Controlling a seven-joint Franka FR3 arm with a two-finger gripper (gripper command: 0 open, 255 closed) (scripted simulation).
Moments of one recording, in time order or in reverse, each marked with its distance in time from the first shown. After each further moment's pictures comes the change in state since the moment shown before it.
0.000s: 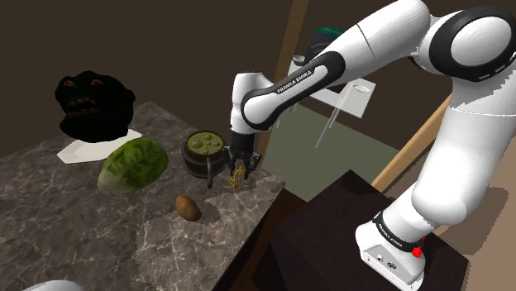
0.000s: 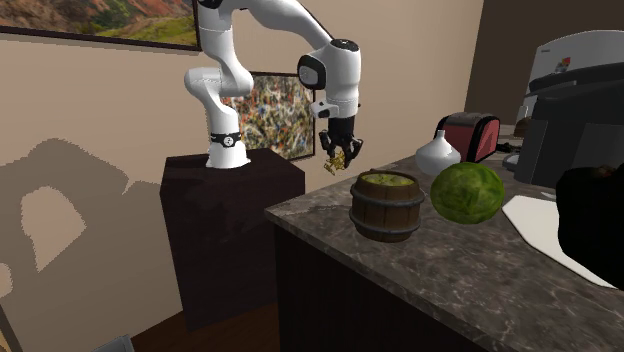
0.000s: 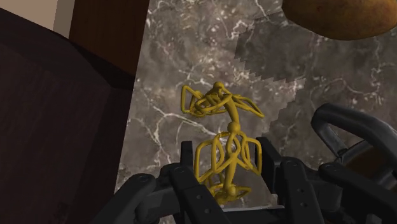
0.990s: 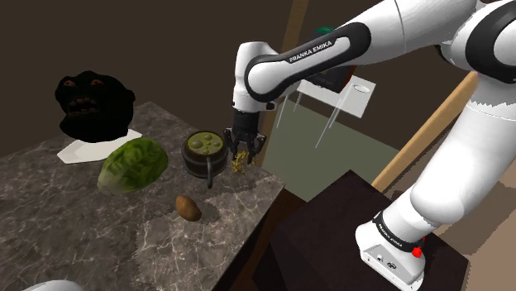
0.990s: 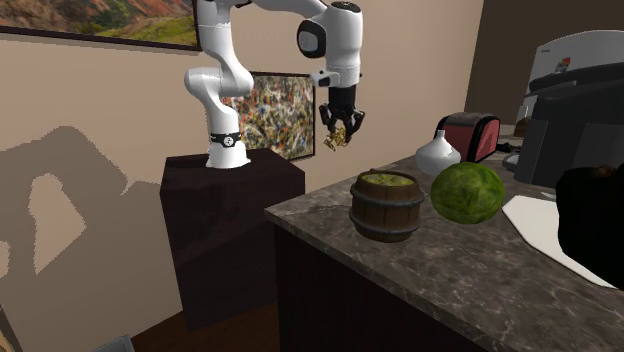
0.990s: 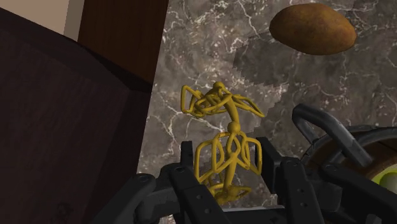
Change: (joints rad) arm -0.037 -0.150 0.034 0.042 0.069 -0.178 -0.015
